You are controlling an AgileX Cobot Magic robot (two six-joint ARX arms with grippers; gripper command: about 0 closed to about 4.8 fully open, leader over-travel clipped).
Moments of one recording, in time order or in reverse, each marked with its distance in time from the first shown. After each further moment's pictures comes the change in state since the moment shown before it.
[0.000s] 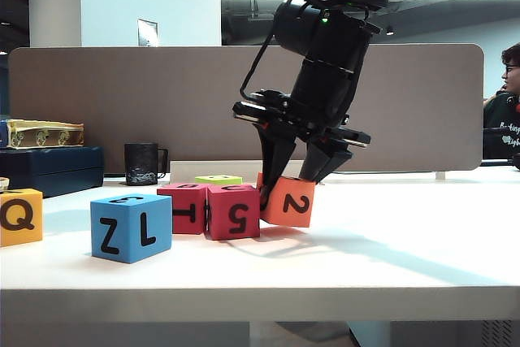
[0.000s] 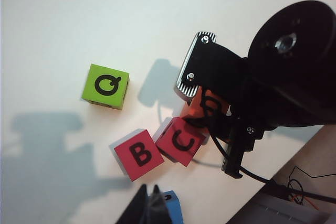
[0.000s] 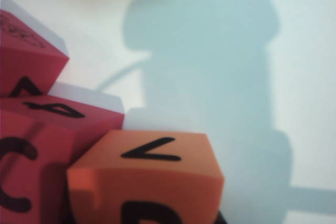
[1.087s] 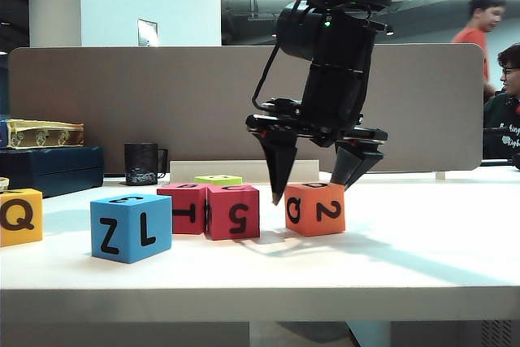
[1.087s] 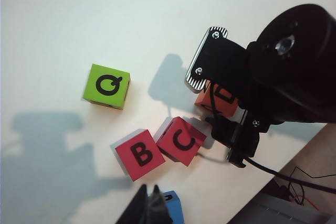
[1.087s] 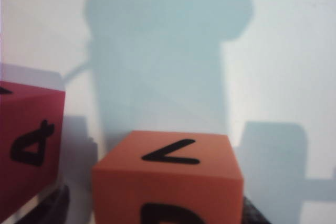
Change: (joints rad) left arm 0.001 0.000 0.000 0.000 -0.002 0.000; right arm -0.001 0.000 0.000 -0.066 0.103 0.001
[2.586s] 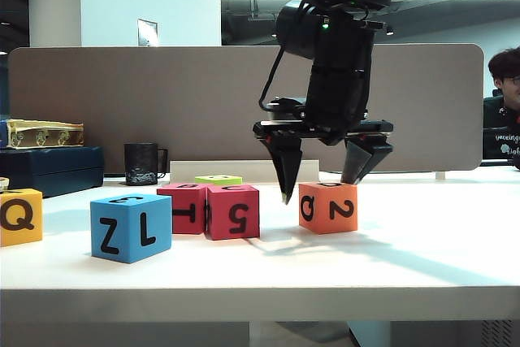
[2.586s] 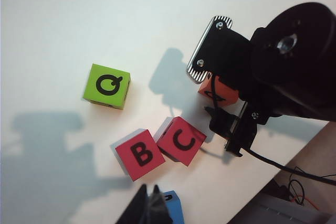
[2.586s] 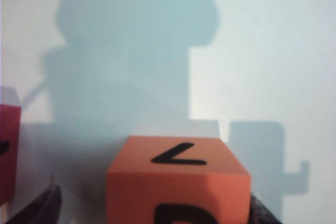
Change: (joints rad) left arm 0.000 0.000 0.000 0.000 0.000 0.000; right arm 0.000 -0.003 0.000 0.016 0.112 -0.019
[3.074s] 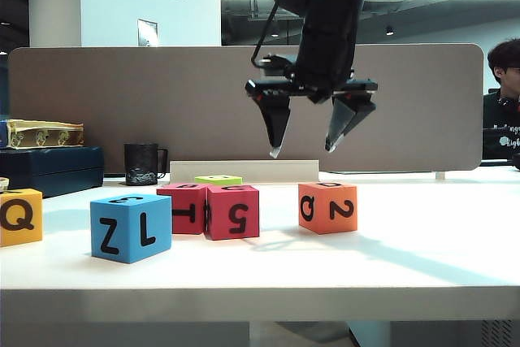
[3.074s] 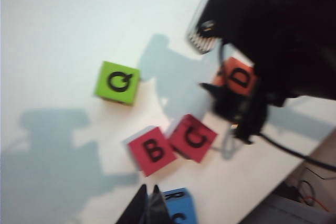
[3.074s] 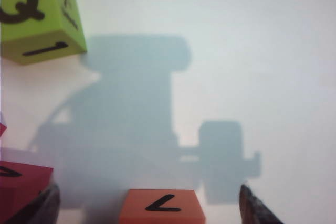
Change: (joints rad) left arm 0.019 0.000 0.000 -0.004 -0.031 0.013; right arm -0.002 -0.005 0.150 -0.011 0.048 -0.046
